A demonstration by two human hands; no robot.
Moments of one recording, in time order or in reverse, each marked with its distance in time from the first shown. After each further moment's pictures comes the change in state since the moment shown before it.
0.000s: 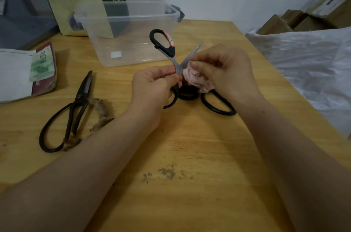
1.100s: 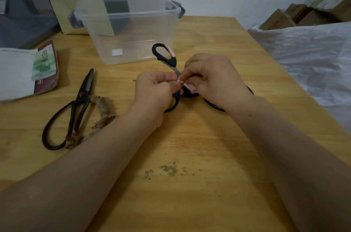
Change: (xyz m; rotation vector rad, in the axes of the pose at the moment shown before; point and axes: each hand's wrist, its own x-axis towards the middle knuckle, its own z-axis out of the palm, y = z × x) left_hand 0.002 -0.009 -0.002 0.104 -0.041 -0.053; right_hand 0.000 0.006 0.013 -0.440 -0.266 -0.210
